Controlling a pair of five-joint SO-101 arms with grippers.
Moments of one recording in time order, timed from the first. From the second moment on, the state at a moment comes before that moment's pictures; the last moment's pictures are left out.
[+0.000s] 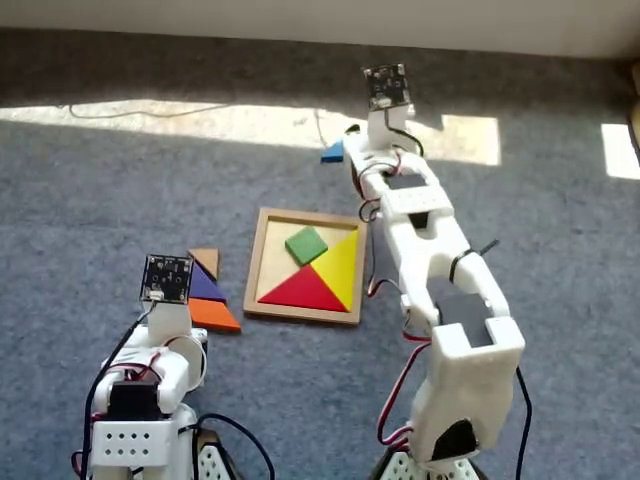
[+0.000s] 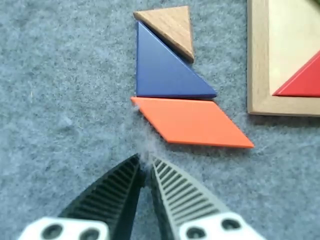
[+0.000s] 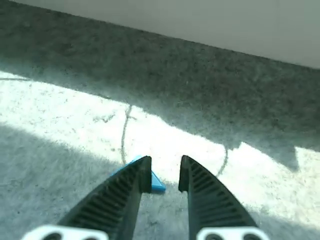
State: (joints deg) left arm -7.1 -96.7 96.0 68.4 -0.1; right arm -16.5 21.3 8.6 7.4 6.2
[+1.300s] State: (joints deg) left arm -7.1 -96.7 96.0 68.4 -0.1; right arm -17.4 42.3 -6.5 13.1 6.0
